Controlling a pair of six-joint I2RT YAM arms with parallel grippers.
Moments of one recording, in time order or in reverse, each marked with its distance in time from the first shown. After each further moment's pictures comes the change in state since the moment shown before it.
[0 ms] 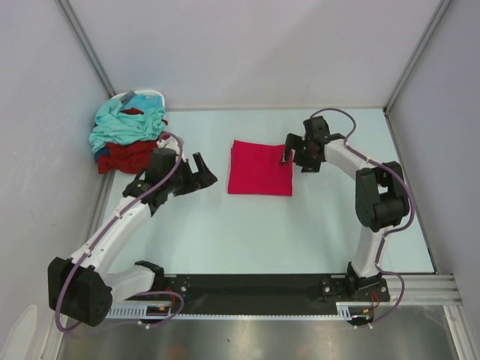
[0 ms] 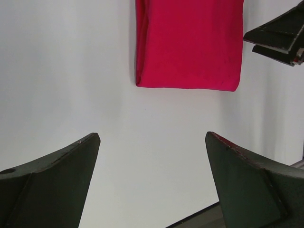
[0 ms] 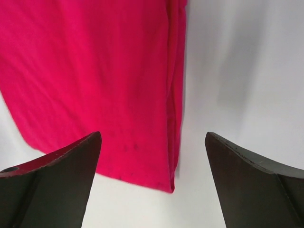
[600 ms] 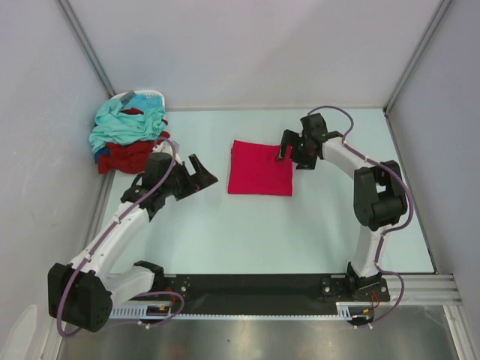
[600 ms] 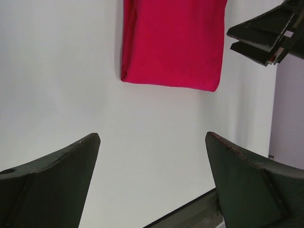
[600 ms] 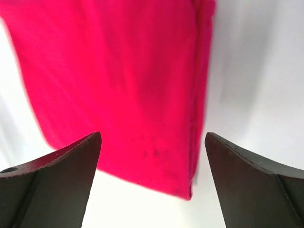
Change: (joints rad) left arm 0.035 -0.043 -0.066 0.056 0.076 -0.099; right arm 0.014 0.048 0.048 0.016 -0.045 0.039
